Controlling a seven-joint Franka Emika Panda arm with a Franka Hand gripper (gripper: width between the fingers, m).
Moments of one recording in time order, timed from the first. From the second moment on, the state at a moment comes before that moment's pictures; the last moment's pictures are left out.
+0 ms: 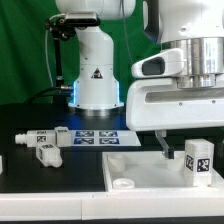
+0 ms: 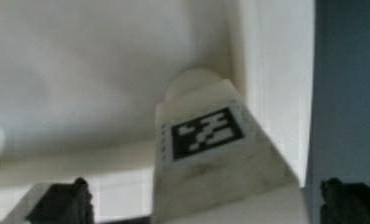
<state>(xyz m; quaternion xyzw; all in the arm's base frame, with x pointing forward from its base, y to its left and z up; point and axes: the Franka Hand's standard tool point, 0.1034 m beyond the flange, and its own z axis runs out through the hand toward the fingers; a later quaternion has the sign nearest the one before) 0.644 0.106 0.073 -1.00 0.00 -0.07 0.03</state>
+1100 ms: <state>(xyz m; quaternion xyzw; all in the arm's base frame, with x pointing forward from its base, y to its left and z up) 0.642 0.105 0.073 -0.89 0.45 -0.04 0.04</state>
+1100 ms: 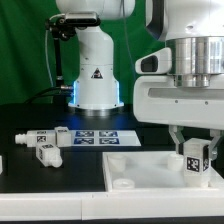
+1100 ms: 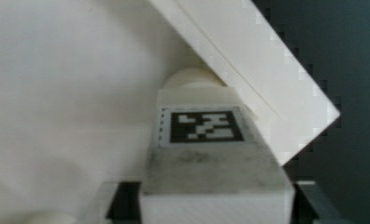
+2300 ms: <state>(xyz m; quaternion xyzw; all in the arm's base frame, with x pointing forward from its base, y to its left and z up) 0.638 0.101 0.071 -0.52 0.85 0.02 0.08</state>
